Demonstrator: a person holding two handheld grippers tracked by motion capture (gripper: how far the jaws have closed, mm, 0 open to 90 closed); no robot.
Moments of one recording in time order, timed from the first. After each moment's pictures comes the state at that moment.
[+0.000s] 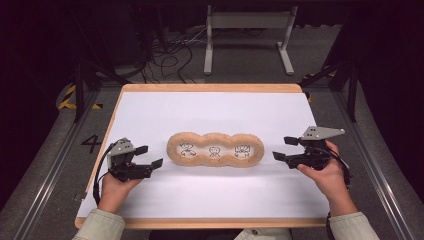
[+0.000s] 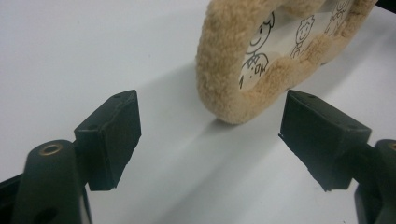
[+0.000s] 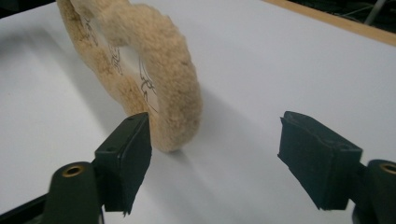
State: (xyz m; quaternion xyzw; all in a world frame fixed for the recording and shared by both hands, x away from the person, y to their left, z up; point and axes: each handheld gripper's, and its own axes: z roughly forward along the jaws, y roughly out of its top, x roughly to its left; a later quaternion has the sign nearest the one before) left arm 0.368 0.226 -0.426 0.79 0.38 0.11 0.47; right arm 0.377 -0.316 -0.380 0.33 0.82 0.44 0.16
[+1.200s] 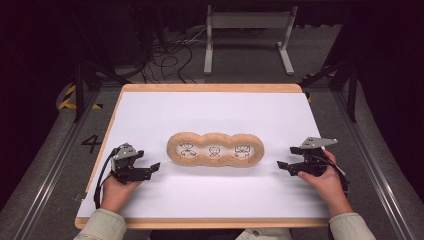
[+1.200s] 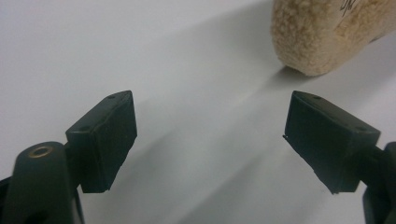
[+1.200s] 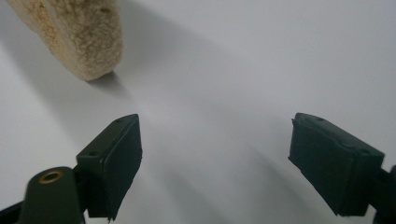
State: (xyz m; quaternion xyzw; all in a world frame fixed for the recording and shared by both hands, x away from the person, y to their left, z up) left arm 0.383 0.231 -0.466 0.80 0.40 0.15 0.42; right arm 0.391 -0.342 -0.445 0.38 0.82 0.39 0.15
